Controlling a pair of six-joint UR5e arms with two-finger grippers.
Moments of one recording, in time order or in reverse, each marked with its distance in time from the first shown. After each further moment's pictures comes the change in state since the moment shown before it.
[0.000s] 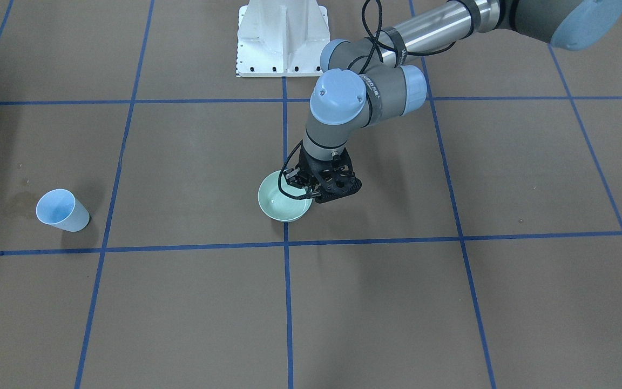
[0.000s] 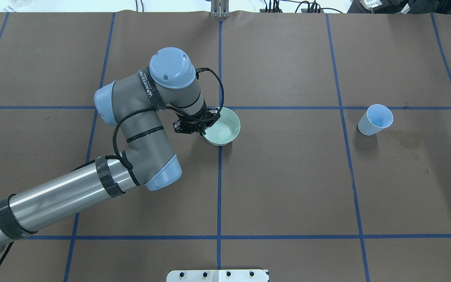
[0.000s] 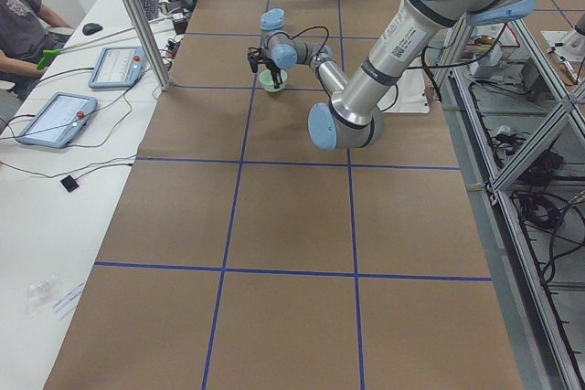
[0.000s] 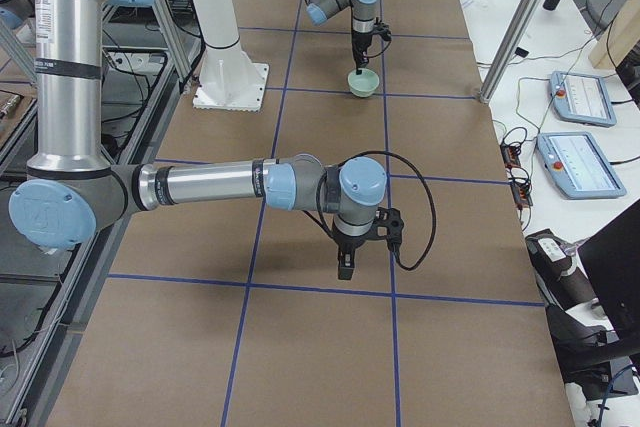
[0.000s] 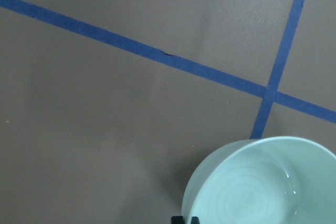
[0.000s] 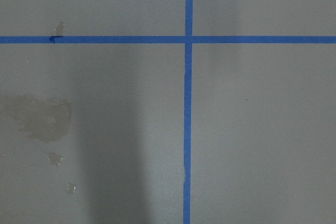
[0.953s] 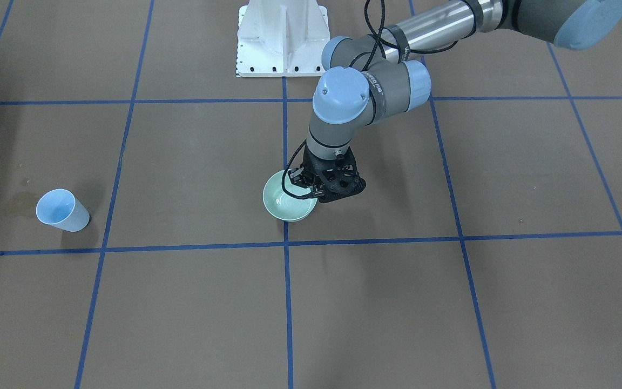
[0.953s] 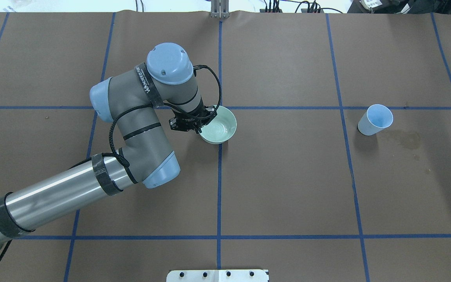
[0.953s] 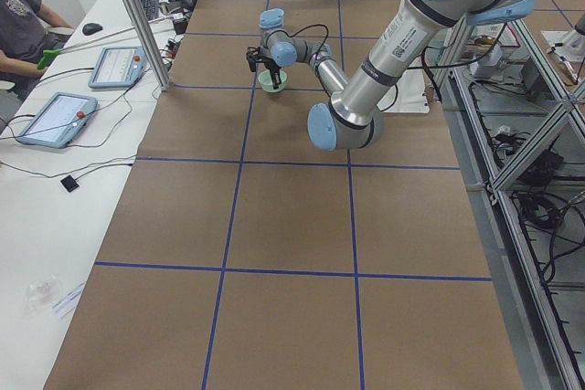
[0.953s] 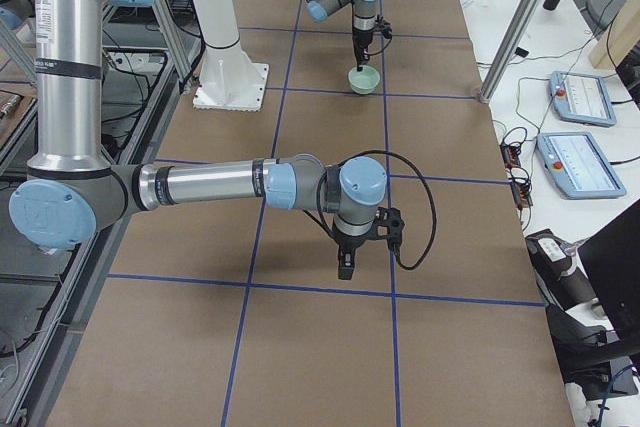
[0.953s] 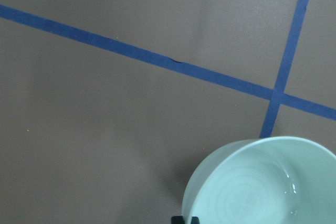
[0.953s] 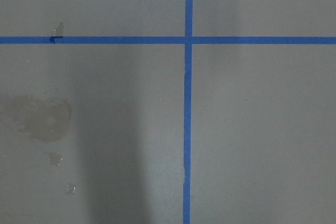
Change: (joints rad) left arm -0.013 0.003 -0.025 0.043 0.000 0.025; right arm 0.000 0.000 0.001 0.000 -0.001 0.000
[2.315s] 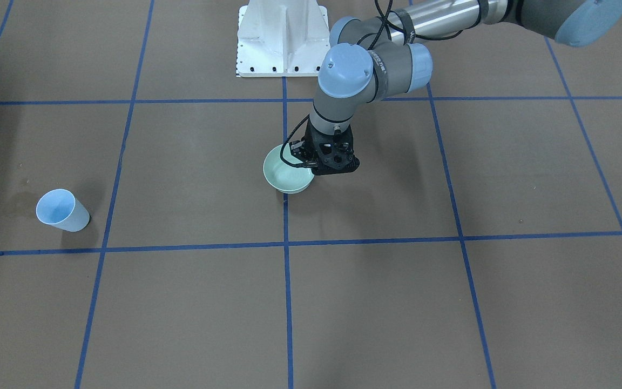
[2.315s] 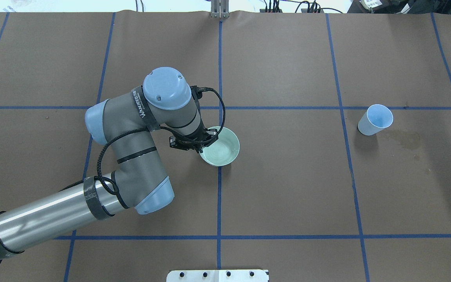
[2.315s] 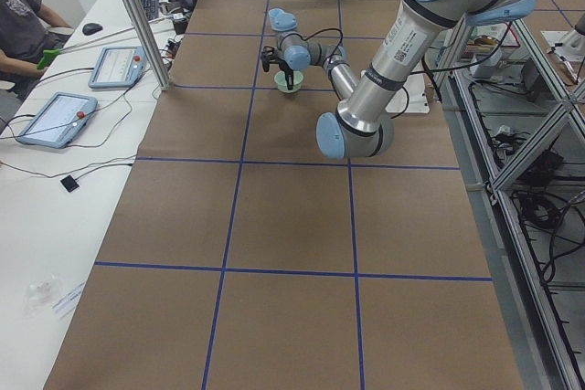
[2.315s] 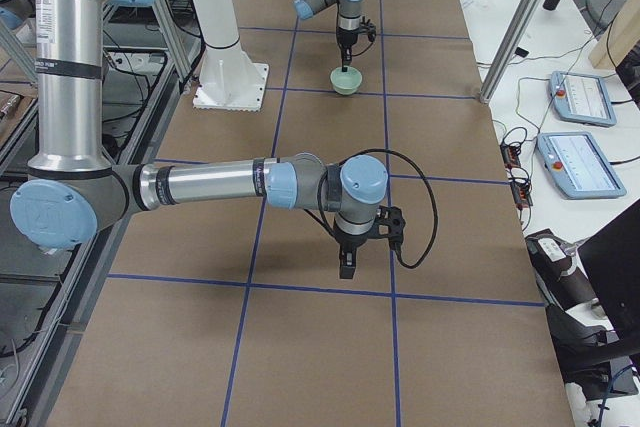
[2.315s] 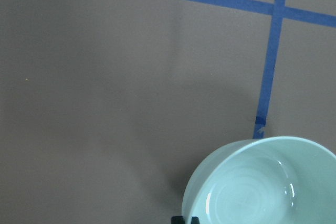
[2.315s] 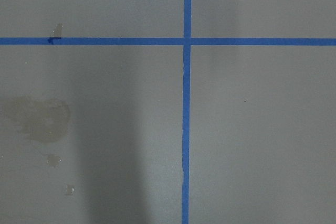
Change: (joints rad) left arm 0.063 0.053 -0.093 0.017 0.007 0.121; right arm 0.000 0.004 0.001 0.001 -0.003 0.000
